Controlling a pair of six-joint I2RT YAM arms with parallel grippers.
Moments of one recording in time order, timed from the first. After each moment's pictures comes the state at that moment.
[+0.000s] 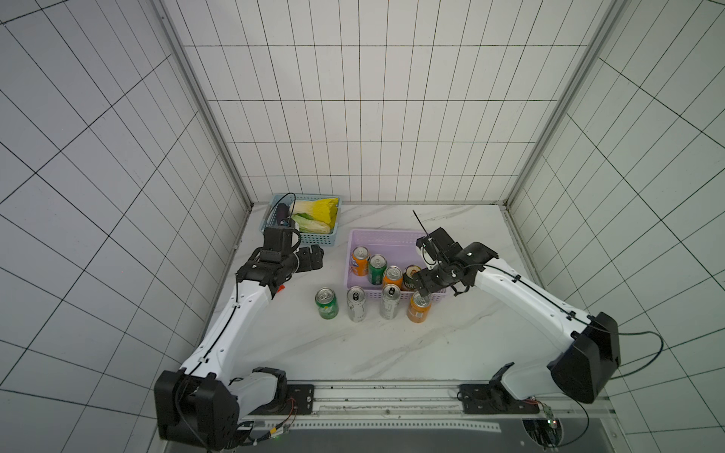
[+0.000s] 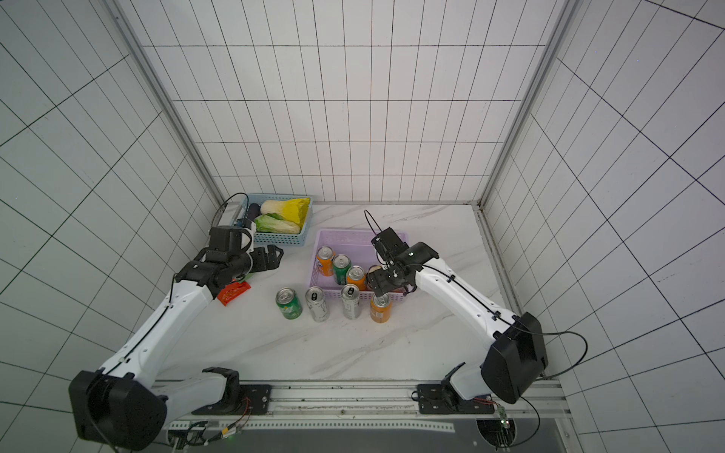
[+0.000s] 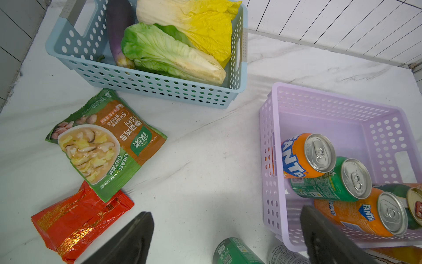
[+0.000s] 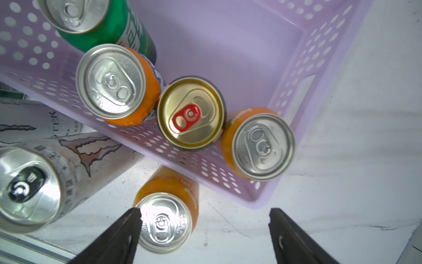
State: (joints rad) left arm -0.15 1.18 1.01 -0.60 0.08 -0.27; right arm 0.71 1.44 1.29 -1.03 0.11 0.14
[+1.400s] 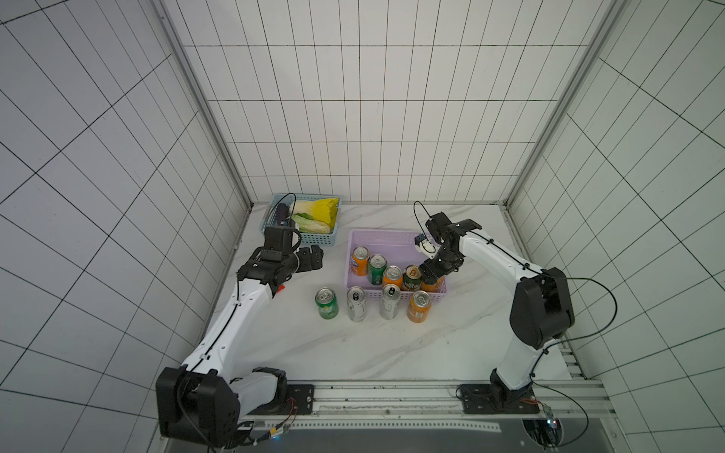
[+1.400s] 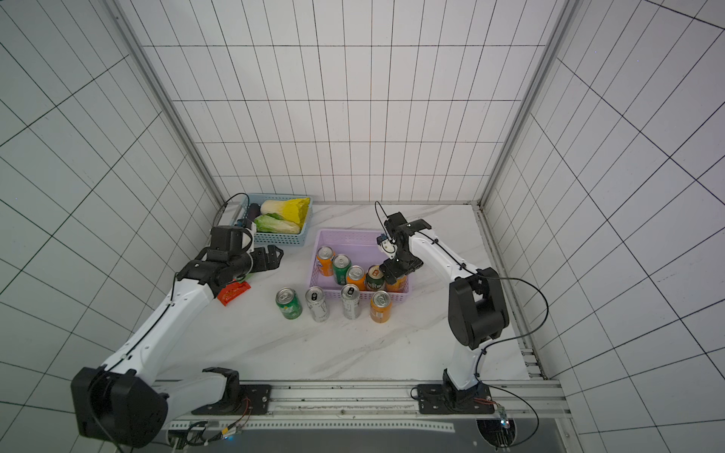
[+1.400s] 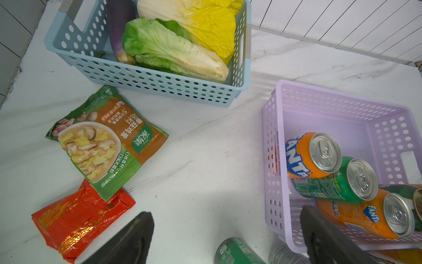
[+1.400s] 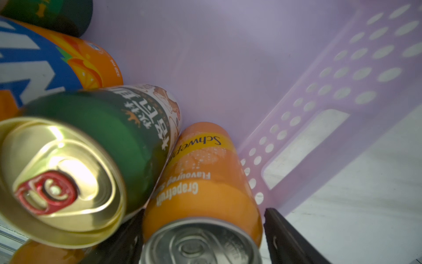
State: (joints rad) left arm -0.14 1.19 1.01 -0.60 0.08 -0.27; right arm 0.50 1.79 1.47 -1.11 -0.03 -0.21
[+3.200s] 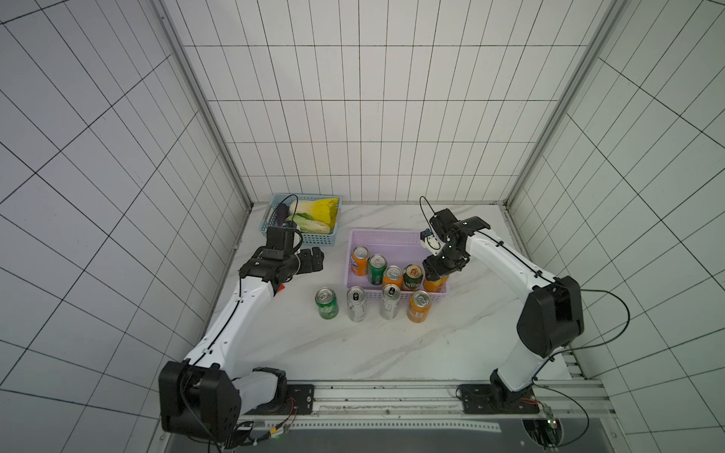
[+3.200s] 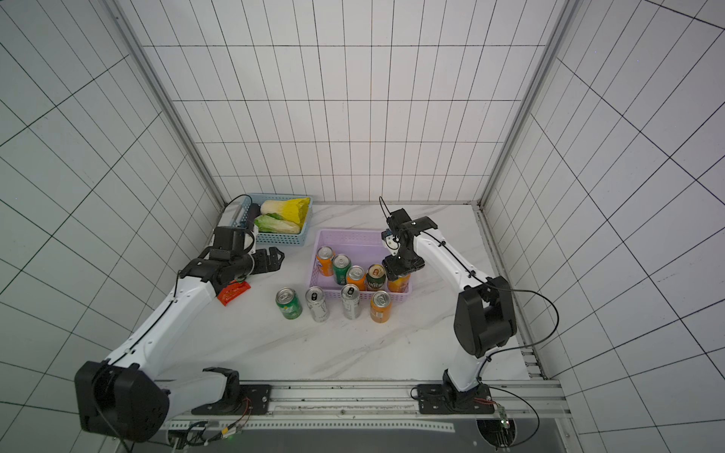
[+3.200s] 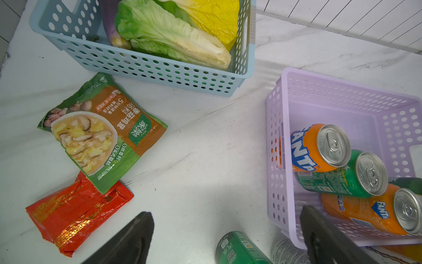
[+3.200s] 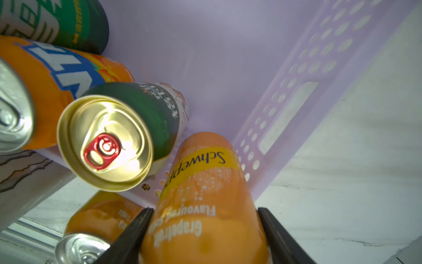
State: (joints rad) left arm -0.14 1.22 1.01 -0.63 0.08 -0.27; right arm 0.50 1.71 1.50 -1.18 -0.03 -0.09
